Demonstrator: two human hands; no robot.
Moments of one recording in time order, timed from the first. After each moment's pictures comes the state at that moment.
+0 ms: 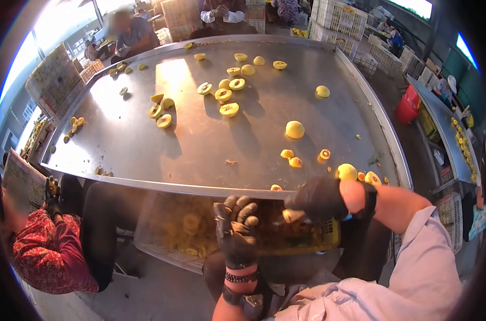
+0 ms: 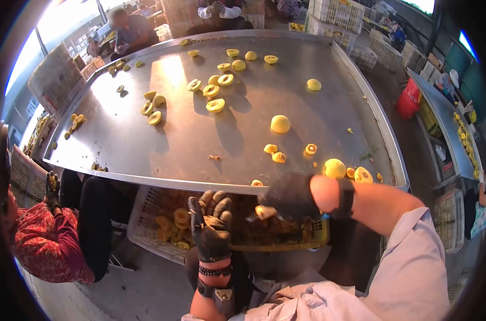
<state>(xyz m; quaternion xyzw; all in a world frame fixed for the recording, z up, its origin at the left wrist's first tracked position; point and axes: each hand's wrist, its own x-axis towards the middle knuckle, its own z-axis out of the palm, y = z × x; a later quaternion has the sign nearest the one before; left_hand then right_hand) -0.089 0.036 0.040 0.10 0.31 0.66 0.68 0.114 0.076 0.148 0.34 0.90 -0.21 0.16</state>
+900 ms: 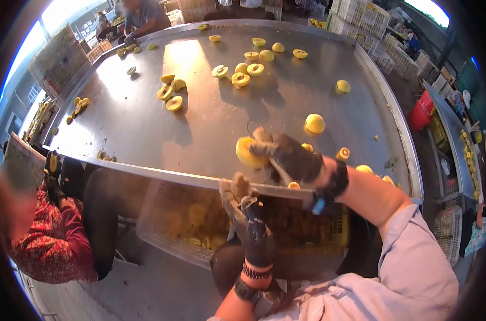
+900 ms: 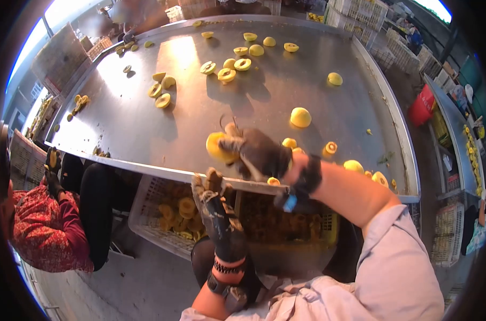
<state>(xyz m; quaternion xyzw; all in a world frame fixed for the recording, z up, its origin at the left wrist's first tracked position) -0.068 0.042 0.046 0.40 0.42 0.73 0.35 0.043 0.166 0.111 0.44 0.46 -0.71 -0.29</state>
